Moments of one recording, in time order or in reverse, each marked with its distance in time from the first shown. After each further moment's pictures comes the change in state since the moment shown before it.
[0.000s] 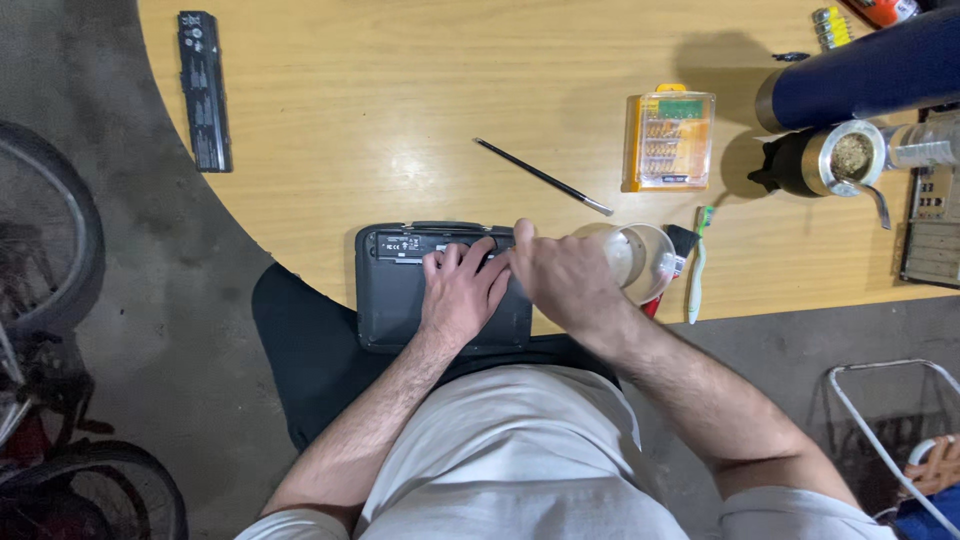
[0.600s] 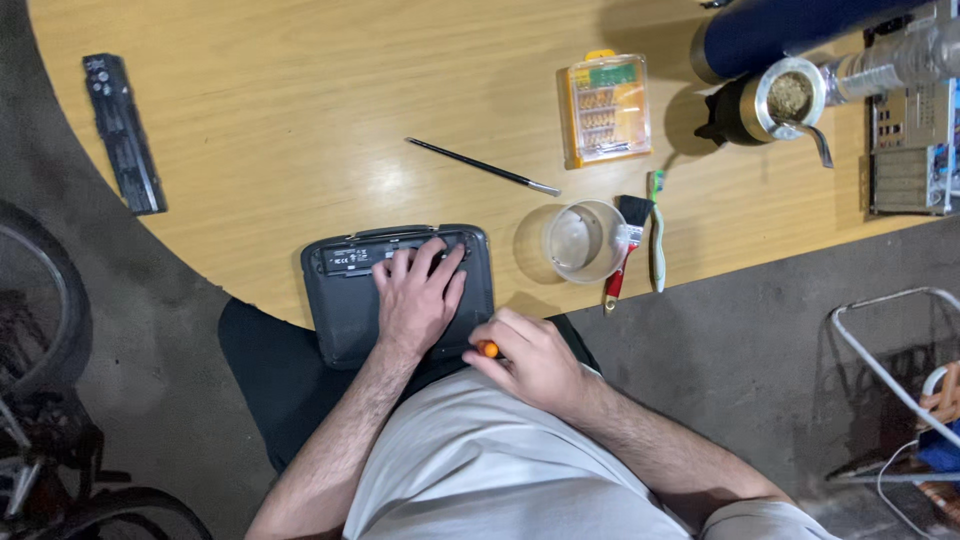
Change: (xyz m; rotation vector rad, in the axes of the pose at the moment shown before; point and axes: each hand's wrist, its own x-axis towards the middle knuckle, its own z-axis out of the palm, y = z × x) left_hand 0.002 -0.004 -0.007 0.074 0.005 0.107; right_hand -0.116 -0.034 0.075 0.920 0.538 -0.090
